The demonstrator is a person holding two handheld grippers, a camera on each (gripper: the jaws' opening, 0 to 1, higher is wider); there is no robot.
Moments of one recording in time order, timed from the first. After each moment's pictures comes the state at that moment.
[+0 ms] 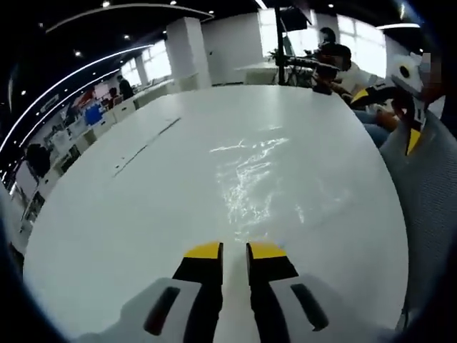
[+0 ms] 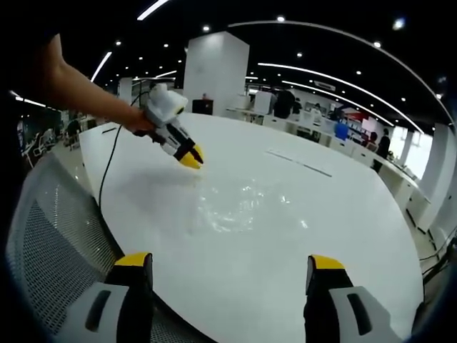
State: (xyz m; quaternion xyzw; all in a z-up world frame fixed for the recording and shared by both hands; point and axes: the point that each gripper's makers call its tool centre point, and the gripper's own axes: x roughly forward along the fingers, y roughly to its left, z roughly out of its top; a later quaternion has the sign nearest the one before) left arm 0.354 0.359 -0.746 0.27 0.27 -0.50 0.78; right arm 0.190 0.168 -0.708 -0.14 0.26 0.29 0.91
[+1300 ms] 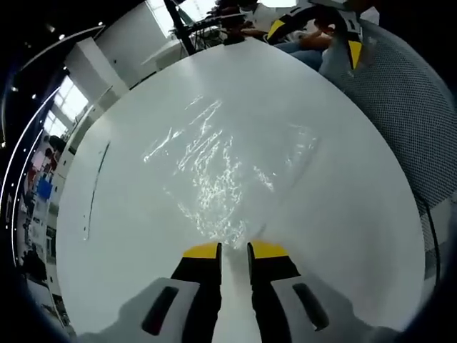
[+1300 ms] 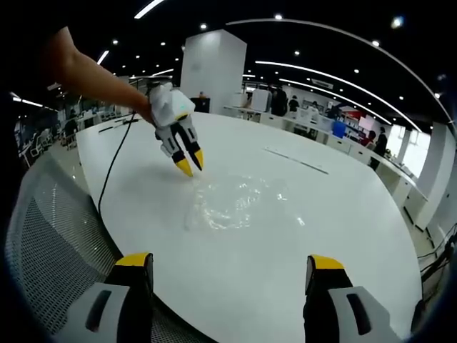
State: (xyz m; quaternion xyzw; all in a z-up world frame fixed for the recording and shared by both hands) left arm 0.345 0.345 -0.768 0.44 0.25 -0.60 0.62; right arm 0.192 0.164 -0.710 -0.14 0.27 0.28 0.91
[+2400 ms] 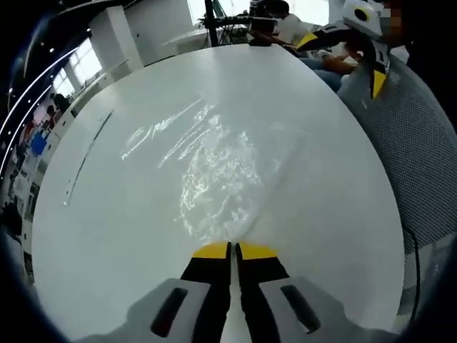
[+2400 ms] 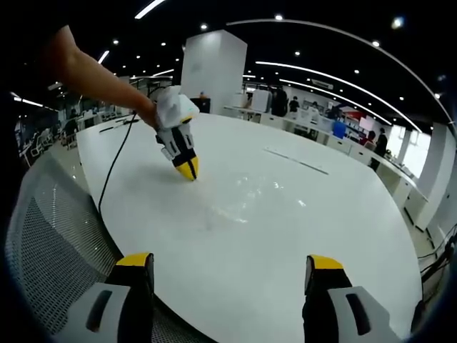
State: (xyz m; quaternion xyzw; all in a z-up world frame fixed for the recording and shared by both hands) left arm 0.337 0.346 -0.776 0.36 0.32 -0.58 0.66; right arm 0.191 0.164 -0.710 -0.14 0.27 0.28 0.91
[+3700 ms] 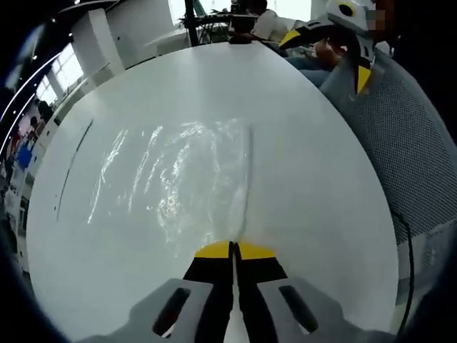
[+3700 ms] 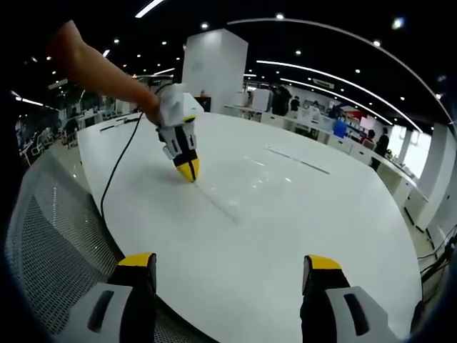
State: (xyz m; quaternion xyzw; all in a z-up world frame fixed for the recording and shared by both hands) left arm 0.325 0.338 -0.776 0.37 0.33 -0.61 0.62; right arm 0.191 0.164 -0.711 -0.14 0.27 0.28 0.91
